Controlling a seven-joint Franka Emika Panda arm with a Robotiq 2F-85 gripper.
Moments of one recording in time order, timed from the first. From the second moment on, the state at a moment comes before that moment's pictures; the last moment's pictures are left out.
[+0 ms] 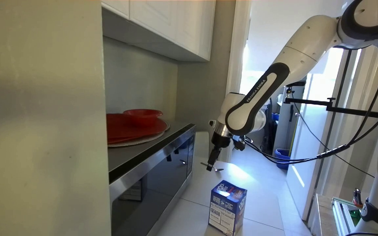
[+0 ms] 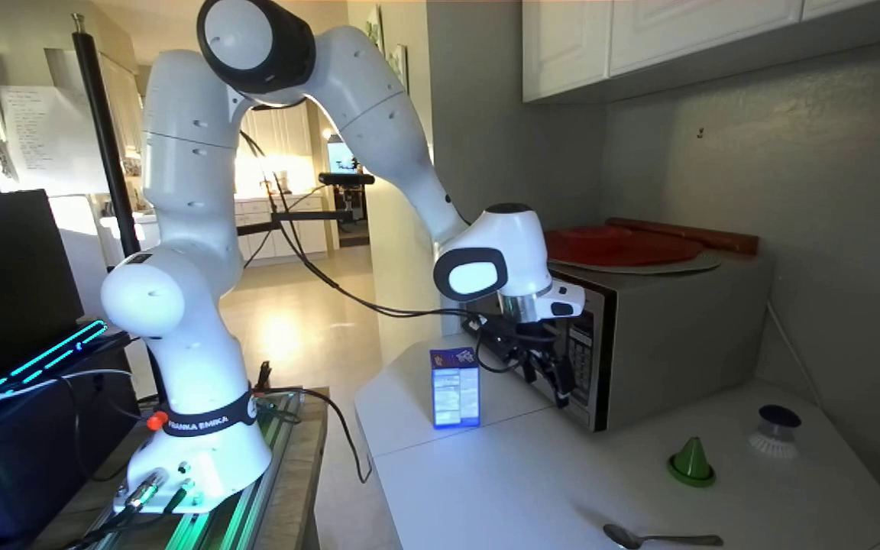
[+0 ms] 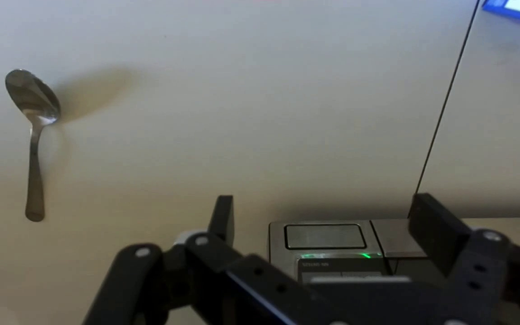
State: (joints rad) arm -0.03 0.25 0.00 -2.40 0.13 2.88 -0.38
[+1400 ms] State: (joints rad) arm -0.18 0.33 0.17 -2.39 0.12 2.99 -0.43
